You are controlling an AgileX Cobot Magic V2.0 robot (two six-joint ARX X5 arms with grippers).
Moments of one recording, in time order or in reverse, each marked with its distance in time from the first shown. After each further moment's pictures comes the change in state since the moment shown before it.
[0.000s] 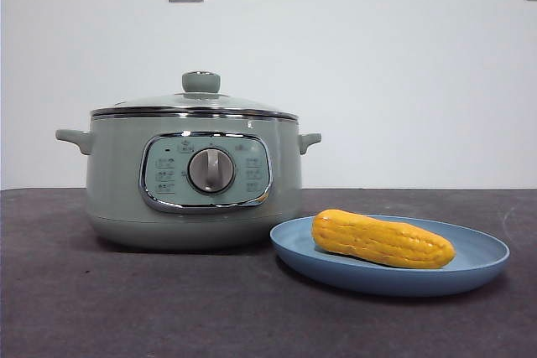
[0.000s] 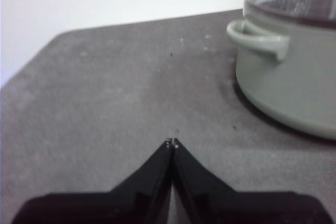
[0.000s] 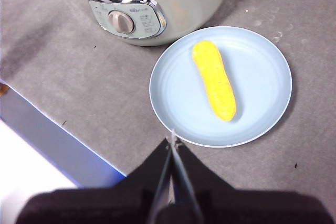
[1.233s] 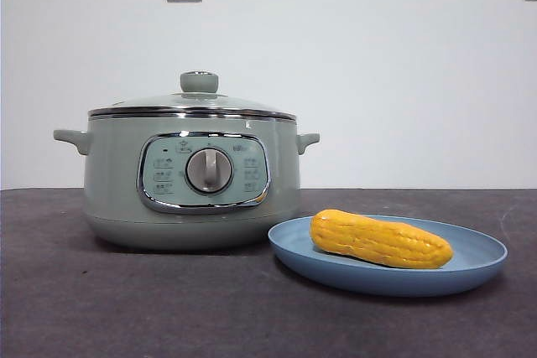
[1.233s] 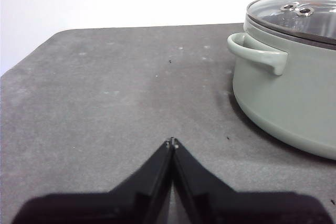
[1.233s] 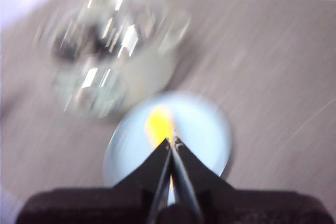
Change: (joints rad) left arm 0.000 -0.056 0.000 -0.020 -0.001 -0.071; right arm -0.213 -0.167 -0.025 0.160 0.024 -0.064
